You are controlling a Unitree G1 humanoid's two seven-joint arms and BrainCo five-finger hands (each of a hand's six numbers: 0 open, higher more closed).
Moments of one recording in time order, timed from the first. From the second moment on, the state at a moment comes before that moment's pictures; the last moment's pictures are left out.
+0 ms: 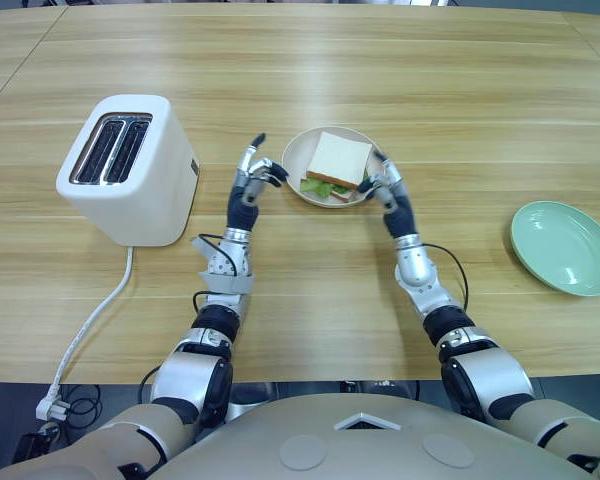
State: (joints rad) left arm -0.36 0.06 0.01 0.85 -0.05 -0.97 -0.03; right arm -0.37 -0.14 0.09 0.89 -0.26 -0.90 -0.33
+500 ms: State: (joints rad) left arm -0.37 0.11 0.07 0.90 0.16 -0.95 0.25; right arm -0.36 -0.14 0.02 0.90 -0.27 -0.90 -0.41
